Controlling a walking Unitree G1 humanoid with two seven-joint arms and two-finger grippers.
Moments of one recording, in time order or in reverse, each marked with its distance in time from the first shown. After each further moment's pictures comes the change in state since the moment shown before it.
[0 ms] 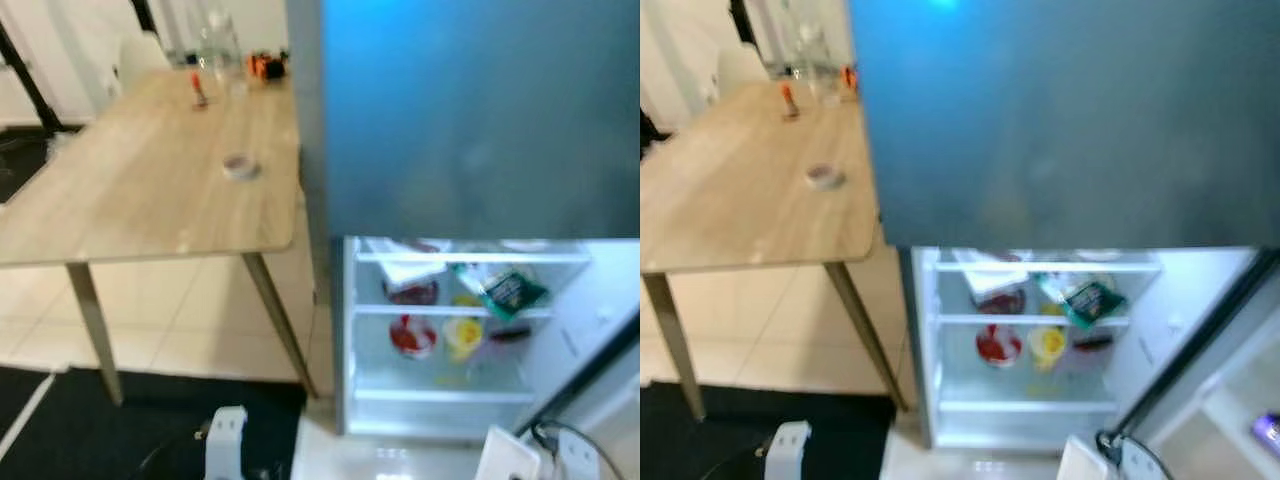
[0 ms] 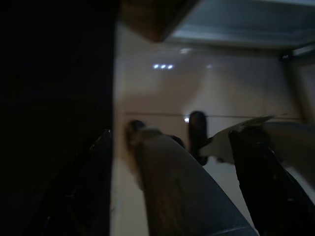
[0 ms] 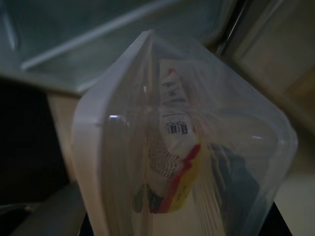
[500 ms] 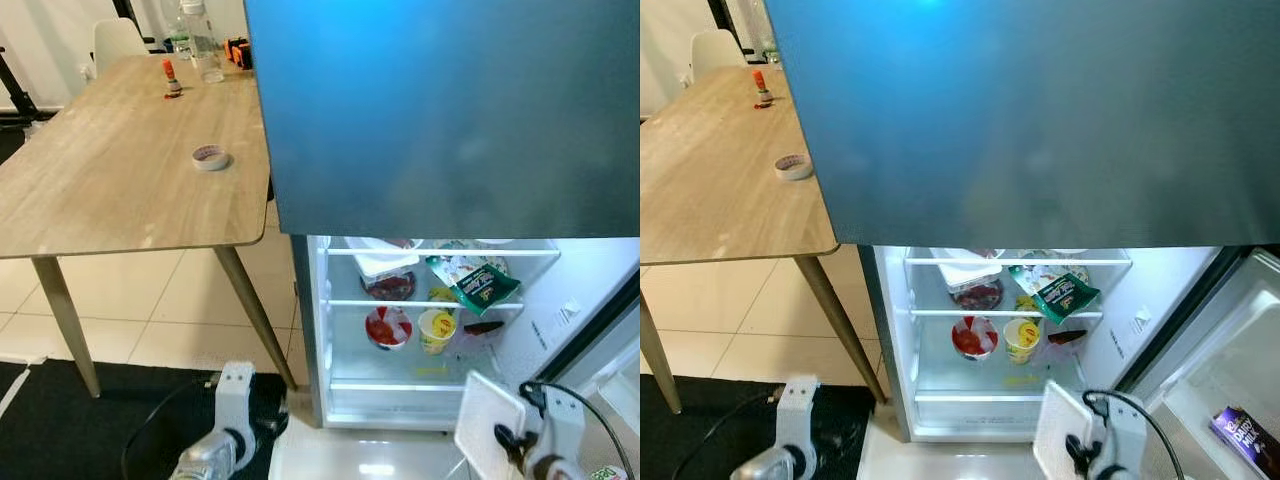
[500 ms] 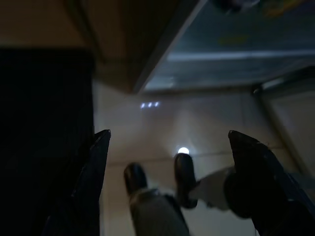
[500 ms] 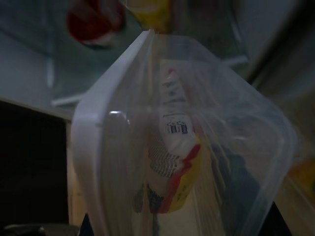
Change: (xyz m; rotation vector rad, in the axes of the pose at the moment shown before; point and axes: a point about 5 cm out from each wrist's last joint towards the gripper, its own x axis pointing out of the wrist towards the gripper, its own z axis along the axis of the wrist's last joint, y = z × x) left arm 0.008 -0.011 0.063 0.104 -0.185 -0.078; right arm 0.010 0.030 0.048 -0.101 -0.145 0.196
